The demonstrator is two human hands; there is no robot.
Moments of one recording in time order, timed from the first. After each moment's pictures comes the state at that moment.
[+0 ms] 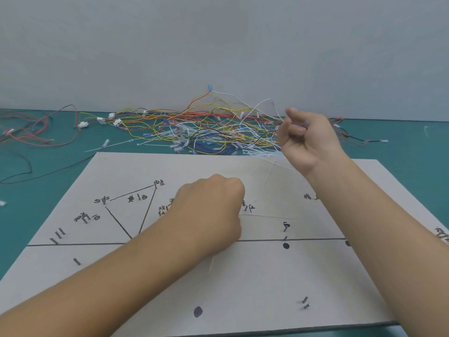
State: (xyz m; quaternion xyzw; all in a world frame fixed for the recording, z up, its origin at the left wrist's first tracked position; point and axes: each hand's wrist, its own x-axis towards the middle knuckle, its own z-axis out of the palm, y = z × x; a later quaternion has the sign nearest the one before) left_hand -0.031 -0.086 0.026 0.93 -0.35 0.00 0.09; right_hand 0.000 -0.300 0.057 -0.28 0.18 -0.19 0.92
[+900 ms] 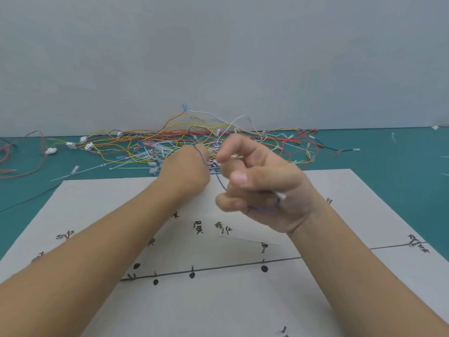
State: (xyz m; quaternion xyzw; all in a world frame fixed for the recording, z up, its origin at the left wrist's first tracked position) left_hand 0.093 -0.148 0.010 0.95 -0.29 0.04 0.13; right_hand -0.064 -0.252 0.065 -0.48 -0.21 0.09 0.85
